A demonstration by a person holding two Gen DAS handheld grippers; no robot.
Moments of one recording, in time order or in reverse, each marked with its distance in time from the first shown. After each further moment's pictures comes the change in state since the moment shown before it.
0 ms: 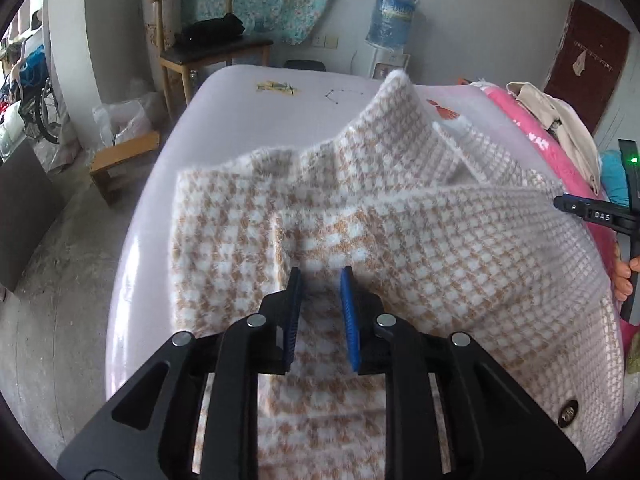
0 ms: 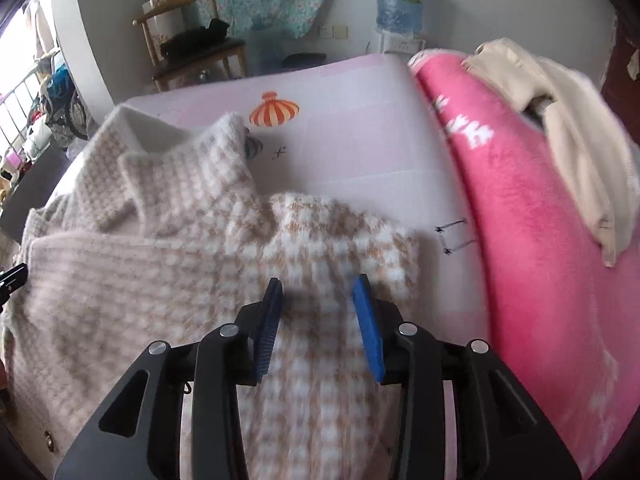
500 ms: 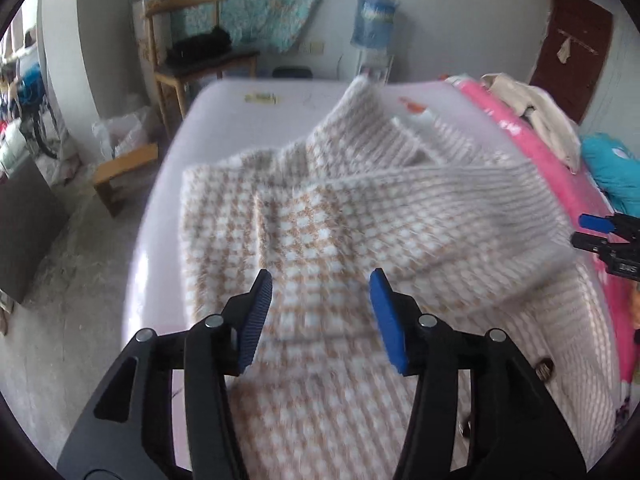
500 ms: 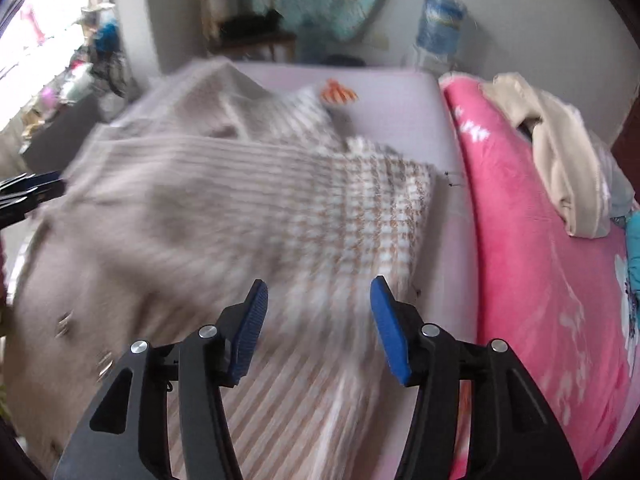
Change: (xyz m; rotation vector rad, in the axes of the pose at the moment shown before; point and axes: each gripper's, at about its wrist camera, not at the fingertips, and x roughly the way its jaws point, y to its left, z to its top) left arm -0.056 -0.024 -0.029 0.073 -0.024 0.009; right arm -0.100 0.041 -0.090 -0.186 -0.020 0.032
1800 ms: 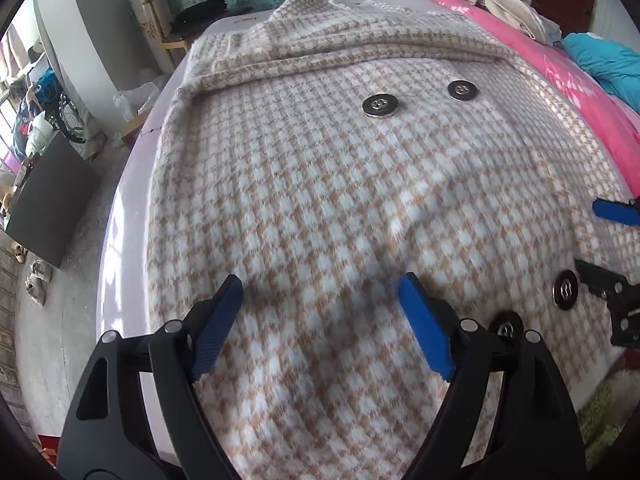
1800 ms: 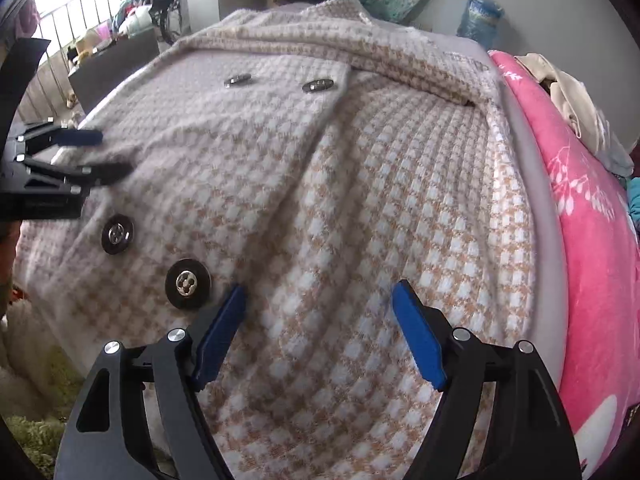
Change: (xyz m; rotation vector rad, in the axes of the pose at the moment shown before) left arm -0.082 -0.083 -0.192 0.106 0.186 0.117; right arm -0.078 0.138 -0.204 -0.099 0.082 0.032
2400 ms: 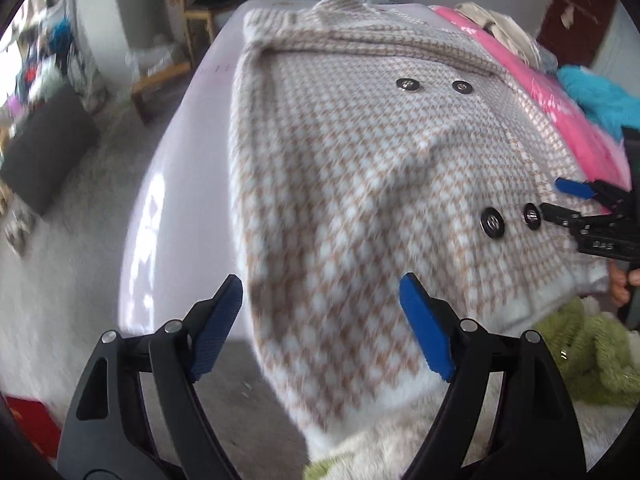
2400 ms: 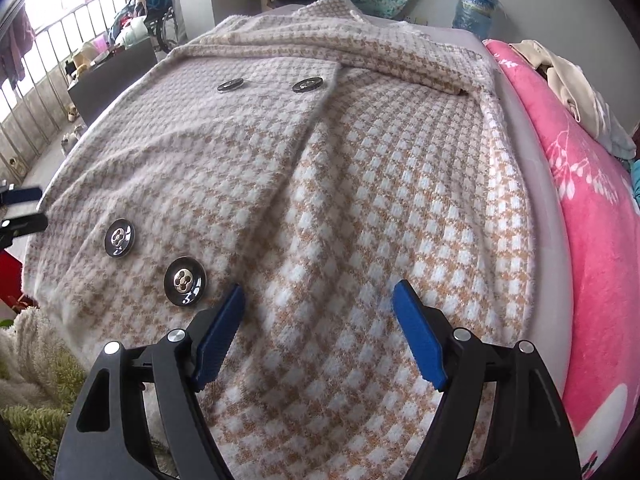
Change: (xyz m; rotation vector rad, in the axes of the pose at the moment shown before) left arm -0.052 0.064 -0.069 -0.167 0.027 -0.130; right arm -0.001 -0.010 -0.006 0.045 -0.004 0.032
